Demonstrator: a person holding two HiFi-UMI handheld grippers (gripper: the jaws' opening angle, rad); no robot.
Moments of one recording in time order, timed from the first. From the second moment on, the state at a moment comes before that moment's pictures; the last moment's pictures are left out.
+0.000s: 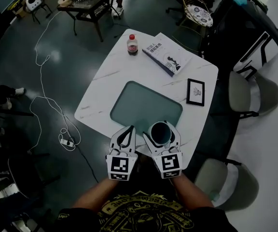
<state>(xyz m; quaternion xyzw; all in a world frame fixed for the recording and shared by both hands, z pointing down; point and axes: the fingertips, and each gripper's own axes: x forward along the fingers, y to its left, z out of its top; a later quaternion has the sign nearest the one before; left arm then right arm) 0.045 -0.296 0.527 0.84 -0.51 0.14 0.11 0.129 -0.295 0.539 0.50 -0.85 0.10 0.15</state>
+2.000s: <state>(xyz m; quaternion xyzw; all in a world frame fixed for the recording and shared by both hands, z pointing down) 0.035 -0.346 0.620 0.81 -0.52 0.21 0.17 0.124 -0.350 0.639 0.49 -0.85 0.09 0.18</state>
